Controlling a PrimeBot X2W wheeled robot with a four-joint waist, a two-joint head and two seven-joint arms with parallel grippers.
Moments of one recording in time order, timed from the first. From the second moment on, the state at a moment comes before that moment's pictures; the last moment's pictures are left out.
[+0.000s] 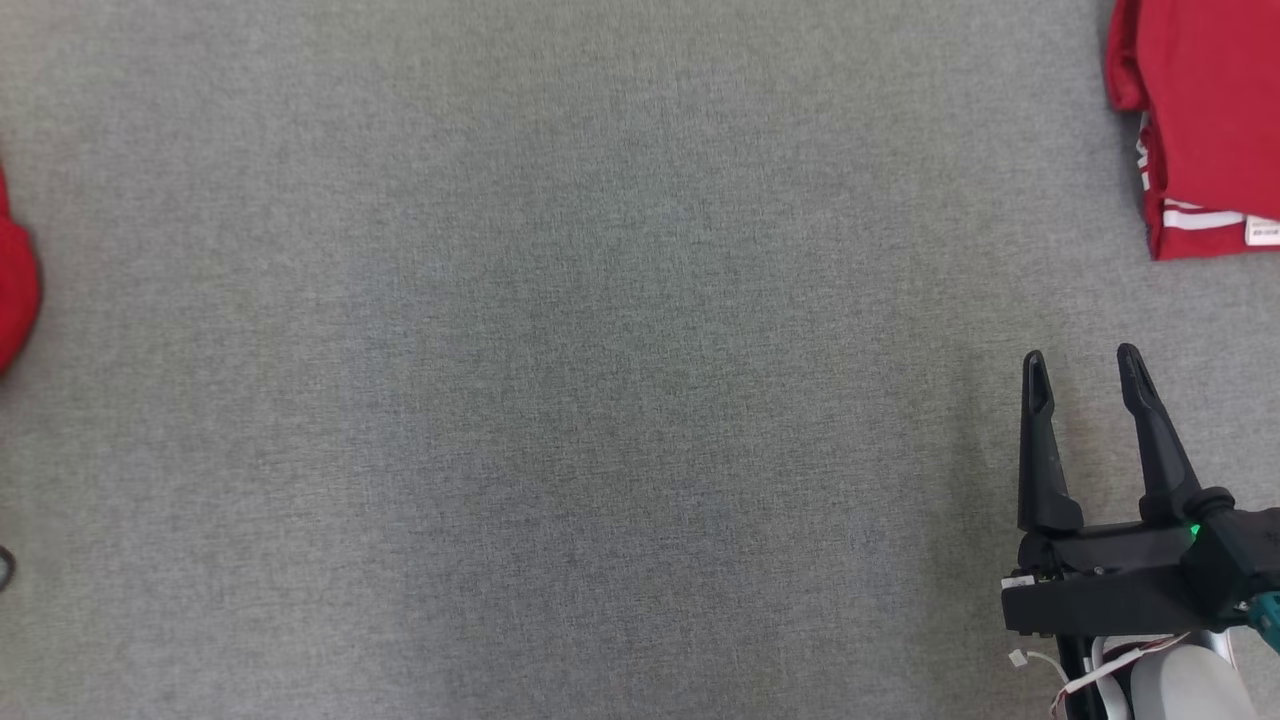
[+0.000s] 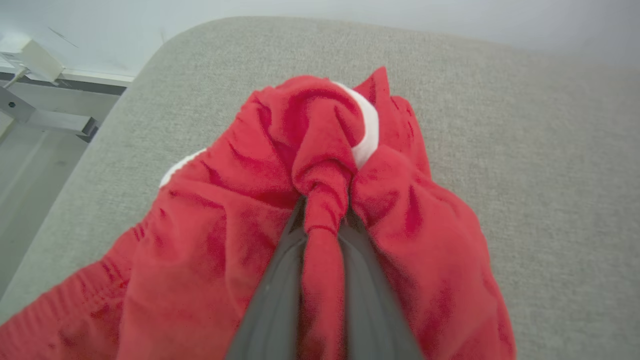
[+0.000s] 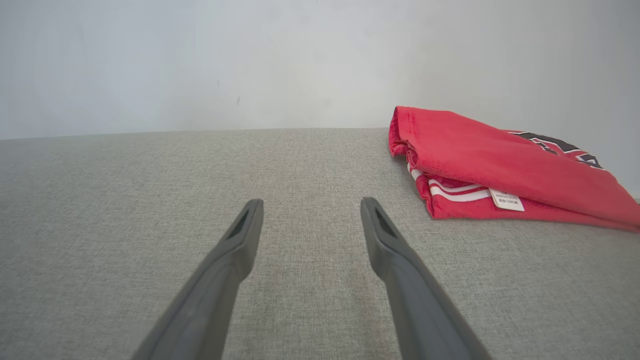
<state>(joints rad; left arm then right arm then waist) -0.91 0.62 -0.18 0.90 -0.68 -0.13 0.18 -0.15 -0.05 -0.06 -0.02 0.08 0.13 -0.23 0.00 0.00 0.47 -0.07</state>
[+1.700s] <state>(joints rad) -0.78 0.22 -0.53 0.40 -0.63 -0.03 -0.13 -0.12 -0.05 -0.06 0.11 0.23 0.13 -0.26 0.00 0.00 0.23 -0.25</state>
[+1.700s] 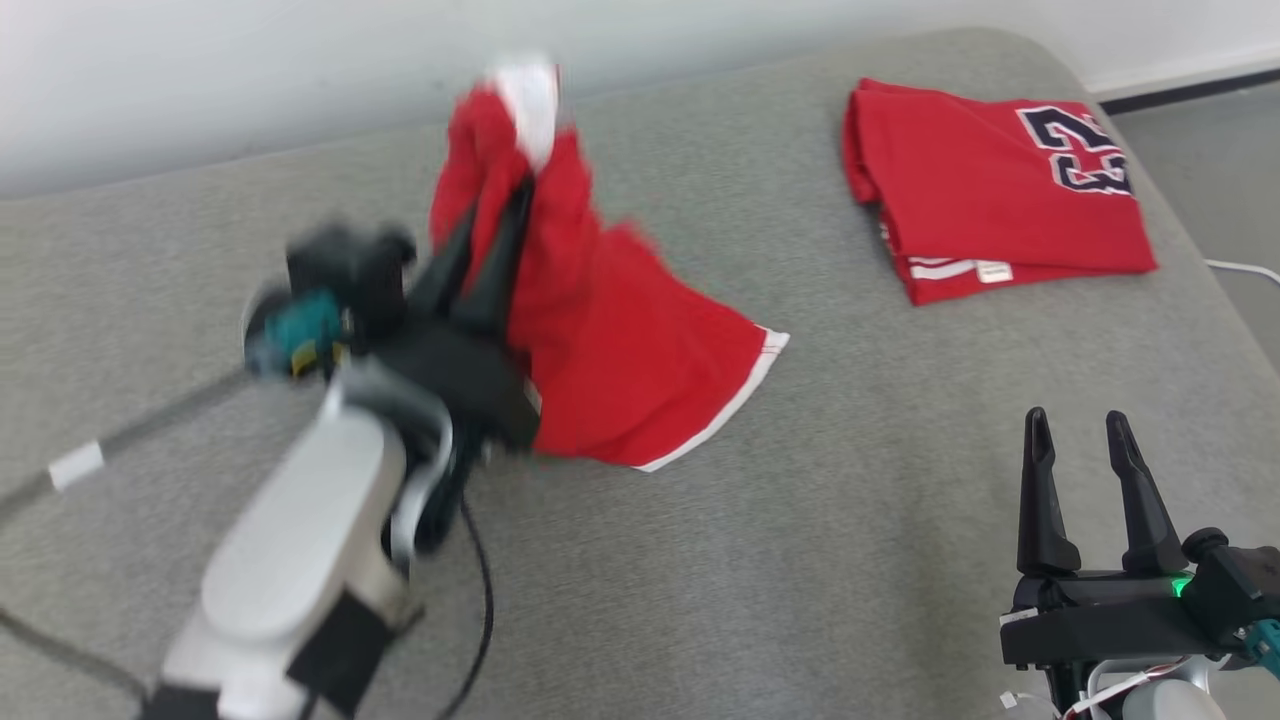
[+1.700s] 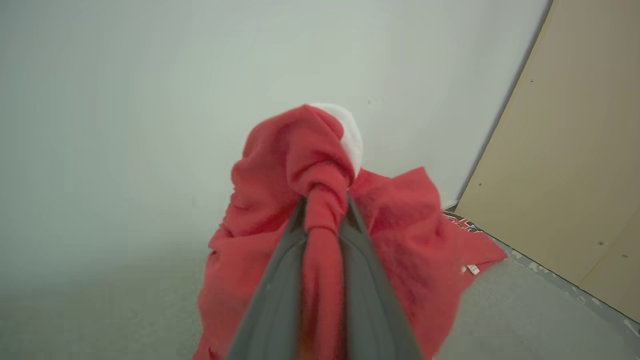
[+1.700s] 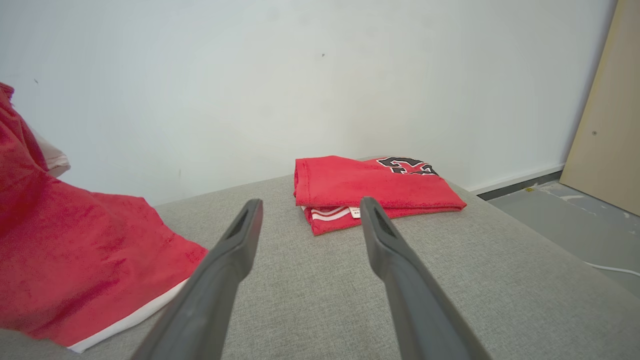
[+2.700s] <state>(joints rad) -0.24 0.23 -0.26 0.18 -0.48 0.01 -0.26 -0.09 -0.05 -0.04 0.13 0.17 0.13 -0.26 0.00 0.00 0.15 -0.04</state>
